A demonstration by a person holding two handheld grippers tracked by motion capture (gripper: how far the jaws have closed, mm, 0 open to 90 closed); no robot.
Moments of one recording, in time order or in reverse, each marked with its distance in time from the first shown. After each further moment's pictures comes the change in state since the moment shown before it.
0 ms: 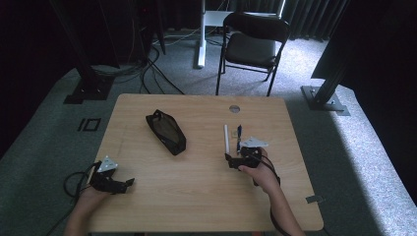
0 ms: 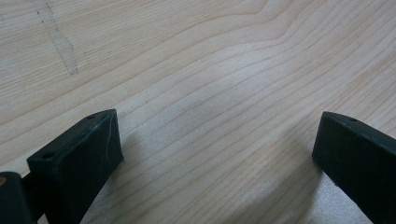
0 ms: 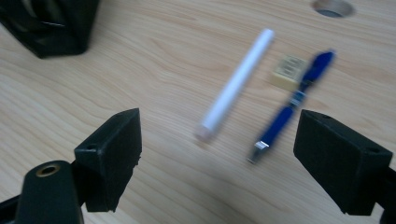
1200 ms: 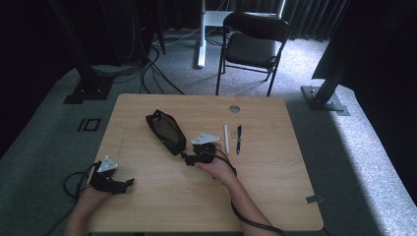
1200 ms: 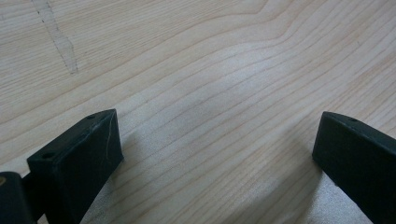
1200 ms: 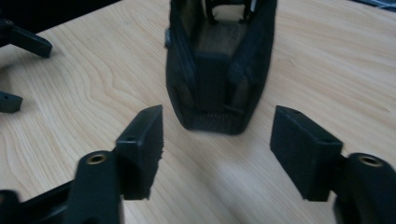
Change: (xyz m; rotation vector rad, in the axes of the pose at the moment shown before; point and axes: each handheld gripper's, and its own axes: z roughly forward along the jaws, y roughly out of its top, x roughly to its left) left arm 0.000 0.000 0.000 -0.001 0.001 -0.002; right arm 0.113 0.054 0.067 -0.051 0.250 -0.142
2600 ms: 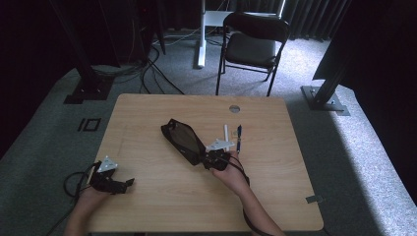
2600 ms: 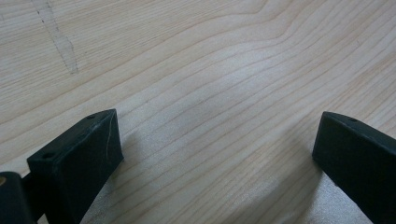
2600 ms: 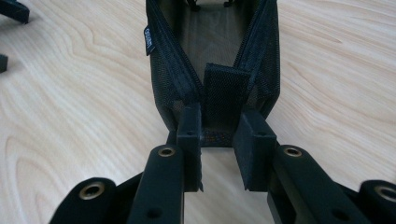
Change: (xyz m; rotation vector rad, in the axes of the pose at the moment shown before) left arm 0.000 0.000 0.000 -0.001 -0.001 0.001; right arm -0.015 -0.029 -0.044 0.098 -0.050 0.065
